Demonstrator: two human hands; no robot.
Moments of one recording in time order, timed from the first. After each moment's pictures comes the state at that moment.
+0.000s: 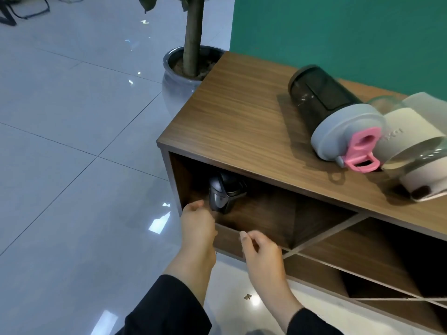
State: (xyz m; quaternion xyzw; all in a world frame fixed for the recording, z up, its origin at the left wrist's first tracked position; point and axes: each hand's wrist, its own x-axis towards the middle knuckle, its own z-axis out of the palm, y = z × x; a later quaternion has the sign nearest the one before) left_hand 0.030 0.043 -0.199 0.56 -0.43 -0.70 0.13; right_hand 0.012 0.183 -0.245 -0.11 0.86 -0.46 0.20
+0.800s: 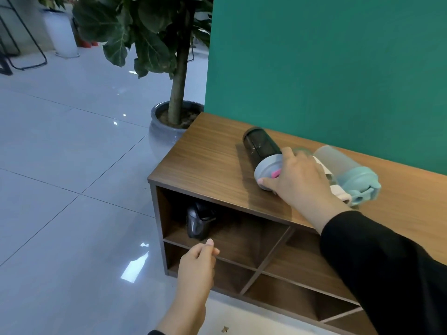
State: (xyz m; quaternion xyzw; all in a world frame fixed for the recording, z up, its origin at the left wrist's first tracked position) left_hand 0.080 0.114 -0.145 0.44 -0.56 -0.70 0.08; right_hand -0.093 0.212 0.006 -0.20 0.97 -0.02 -0.11
